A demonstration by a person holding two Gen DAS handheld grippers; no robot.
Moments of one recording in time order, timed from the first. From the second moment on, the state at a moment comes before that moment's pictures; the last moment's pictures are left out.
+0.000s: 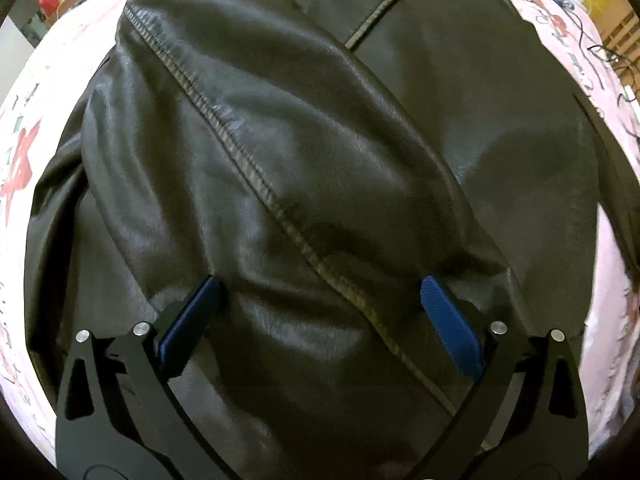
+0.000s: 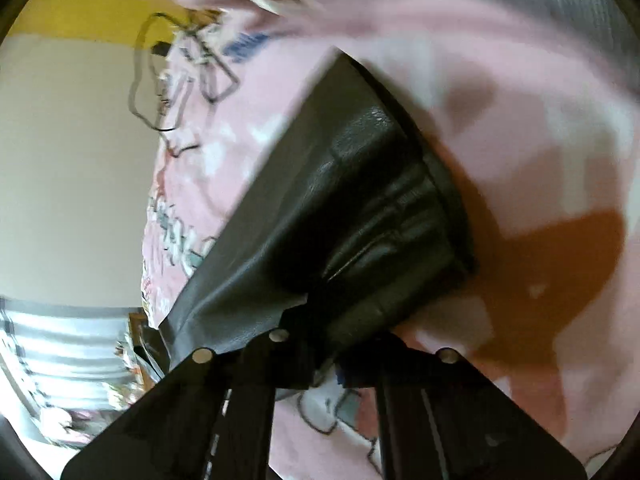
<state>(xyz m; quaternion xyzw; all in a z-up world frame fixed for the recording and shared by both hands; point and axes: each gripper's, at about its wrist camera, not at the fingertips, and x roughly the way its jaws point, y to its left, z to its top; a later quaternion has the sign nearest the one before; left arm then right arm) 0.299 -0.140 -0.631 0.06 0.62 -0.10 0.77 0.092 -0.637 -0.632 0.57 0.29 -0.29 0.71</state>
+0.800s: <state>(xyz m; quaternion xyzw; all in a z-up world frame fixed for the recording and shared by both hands) 0.286 -0.031 -0.604 -0.09 0.68 -0.18 0.71 0.285 -0.293 -0.367 0.25 0.27 0.27 0.89</state>
